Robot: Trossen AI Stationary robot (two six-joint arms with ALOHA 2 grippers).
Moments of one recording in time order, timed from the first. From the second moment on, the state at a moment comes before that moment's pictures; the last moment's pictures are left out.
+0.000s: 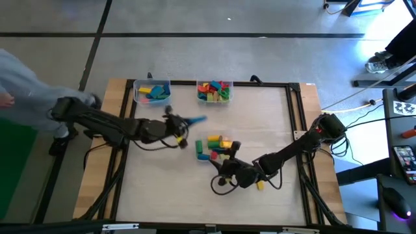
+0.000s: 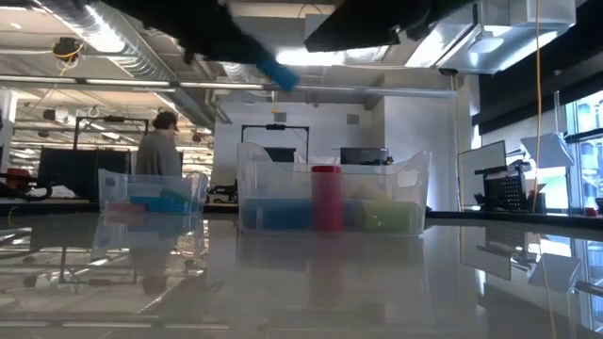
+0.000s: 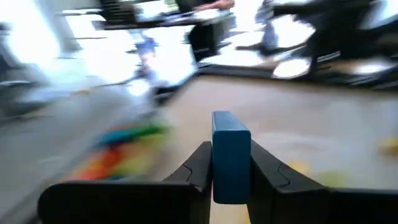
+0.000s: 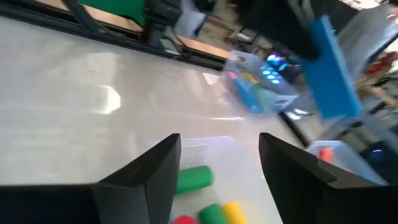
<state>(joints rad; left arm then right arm) -0.19 1.21 0.69 0.23 -0.66 -0.07 0.51 1.75 1.04 0.26 0.93 -0.06</state>
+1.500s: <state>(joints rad) 0.52 0.96 0.70 -0.43 -0.37 -0.15 0.53 1.66 1.04 0.07 0.74 0.14</state>
